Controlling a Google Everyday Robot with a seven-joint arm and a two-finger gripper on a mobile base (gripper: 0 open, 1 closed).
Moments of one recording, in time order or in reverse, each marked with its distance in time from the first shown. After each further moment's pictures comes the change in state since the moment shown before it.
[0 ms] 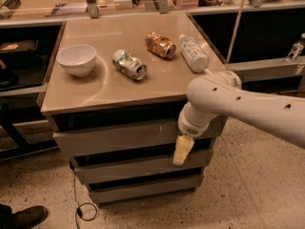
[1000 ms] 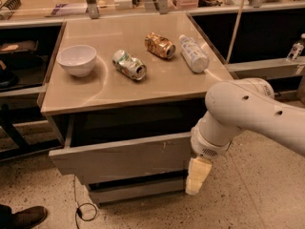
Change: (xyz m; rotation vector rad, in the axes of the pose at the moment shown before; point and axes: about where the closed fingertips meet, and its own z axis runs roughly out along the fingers) arm 0.026 0.094 -0.062 -0.121 0.010 0.007
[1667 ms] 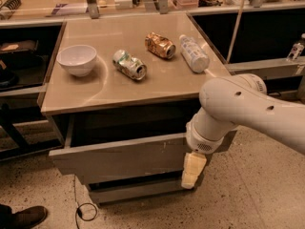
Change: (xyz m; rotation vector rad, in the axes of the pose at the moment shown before) arm -0.012 -0.011 0.001 0.017 -0.009 -0.032
